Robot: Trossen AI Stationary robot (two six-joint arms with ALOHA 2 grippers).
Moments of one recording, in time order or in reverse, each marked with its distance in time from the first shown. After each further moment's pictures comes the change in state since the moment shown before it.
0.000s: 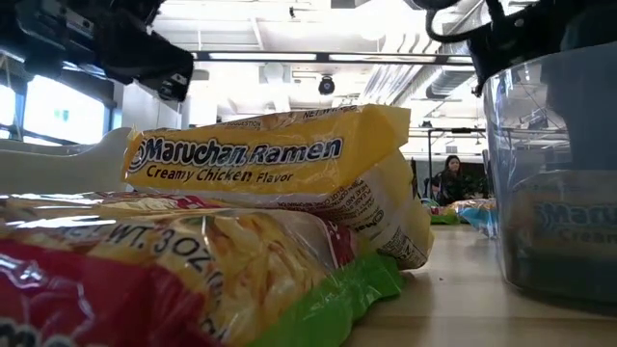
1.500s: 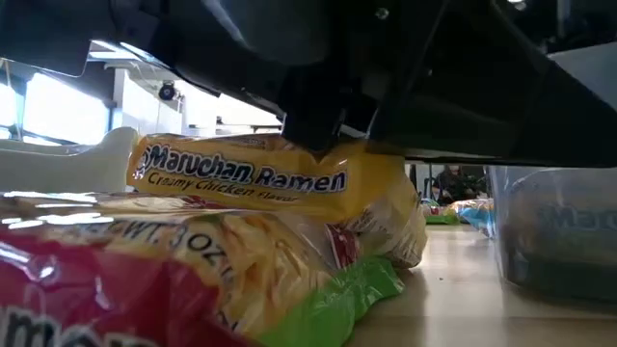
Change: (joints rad) left arm -0.464 1.317 1.049 0.097 -0.654 -0.159; right arm 0.029 -0.003 0.037 -0.051 -0.038 0.152
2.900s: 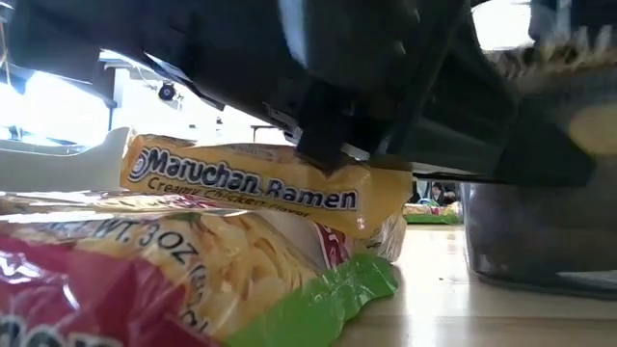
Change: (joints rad) left arm 0.030 0.000 0.000 -0.025 -0.048 -0.100; right arm 0.026 -0.048 -0.031 0.517 -0.051 -0.161
